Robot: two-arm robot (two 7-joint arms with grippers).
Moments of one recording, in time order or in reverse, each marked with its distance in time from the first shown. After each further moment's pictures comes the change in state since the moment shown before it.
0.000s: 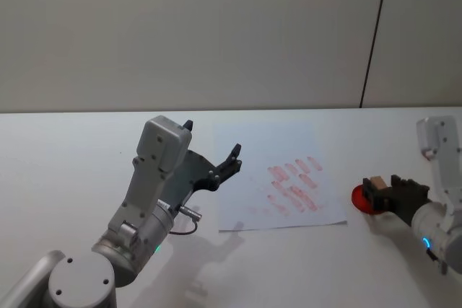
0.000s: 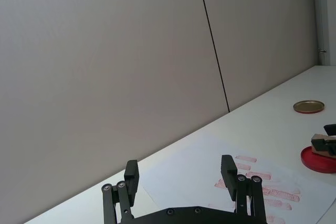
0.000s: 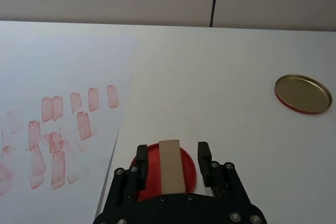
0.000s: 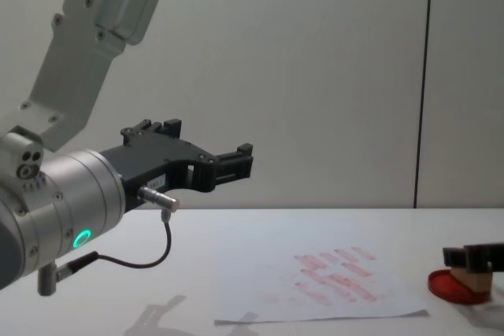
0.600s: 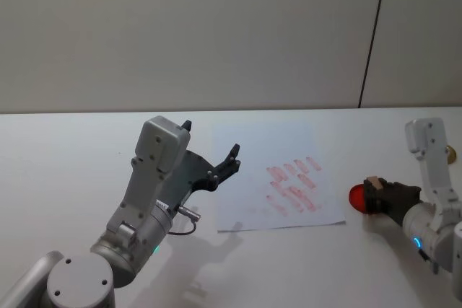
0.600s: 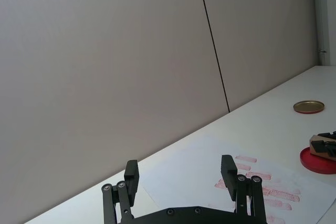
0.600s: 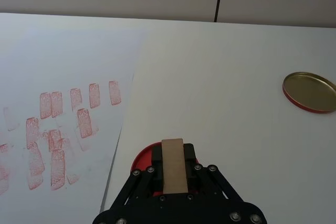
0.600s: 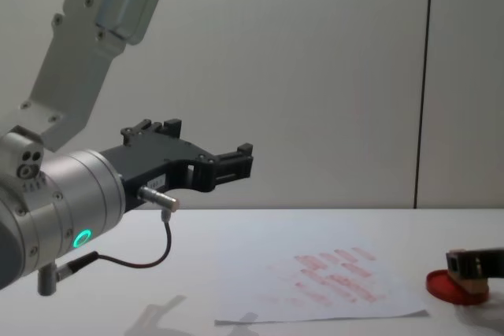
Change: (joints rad) left arm 0.000 0.000 0.000 0.000 0.000 0.000 0.000; right arm 0.018 -0.019 -0.010 0.036 -0.024 0.004 -0.002
